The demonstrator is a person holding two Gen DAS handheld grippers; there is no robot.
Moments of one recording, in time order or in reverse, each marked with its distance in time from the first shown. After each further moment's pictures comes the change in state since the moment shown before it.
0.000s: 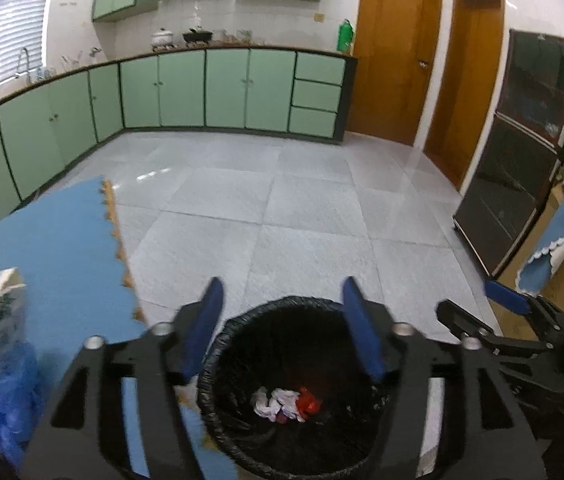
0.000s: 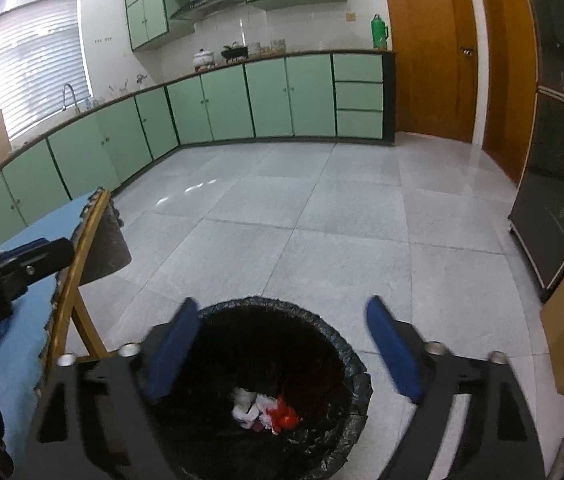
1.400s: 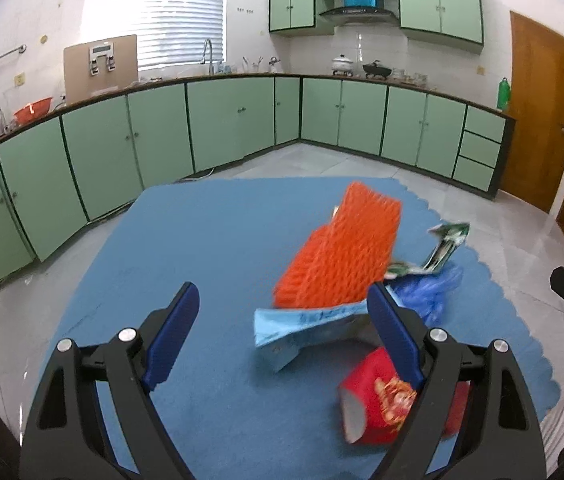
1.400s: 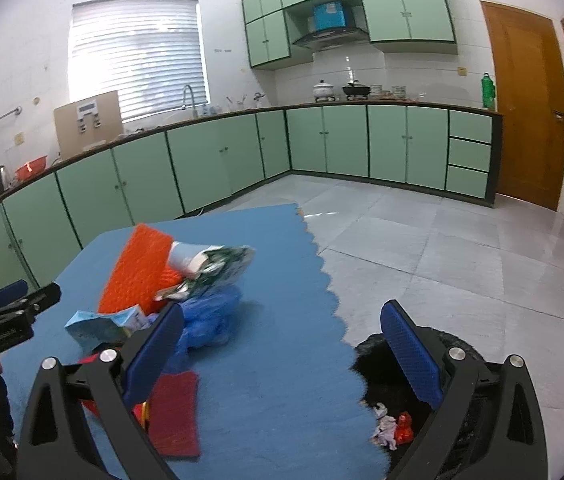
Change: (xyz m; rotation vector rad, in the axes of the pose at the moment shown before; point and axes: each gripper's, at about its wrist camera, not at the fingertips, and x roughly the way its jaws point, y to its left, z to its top) left arm -0.234 0.228 -0.093 -0.259 -0.092 0.506; right arm -0.095 0.236 -0.037 -0.213 -0.112 0.314
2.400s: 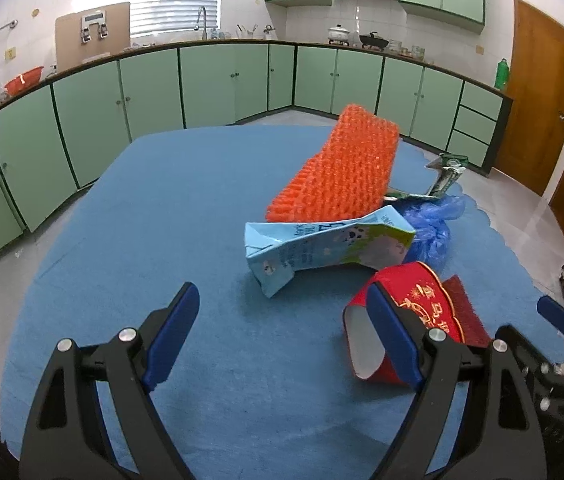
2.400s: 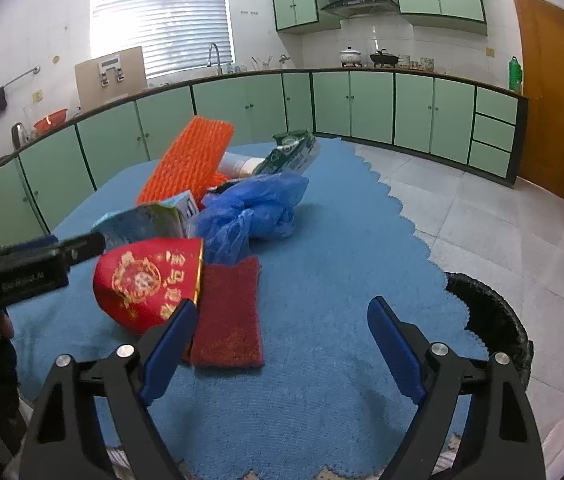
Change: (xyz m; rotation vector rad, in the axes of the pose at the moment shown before) left arm 0.007 0.000 -0.044 -0.011 0.112 -0.040; right arm 0.001 0.038 -0.065 -0.033 0.119 0.051
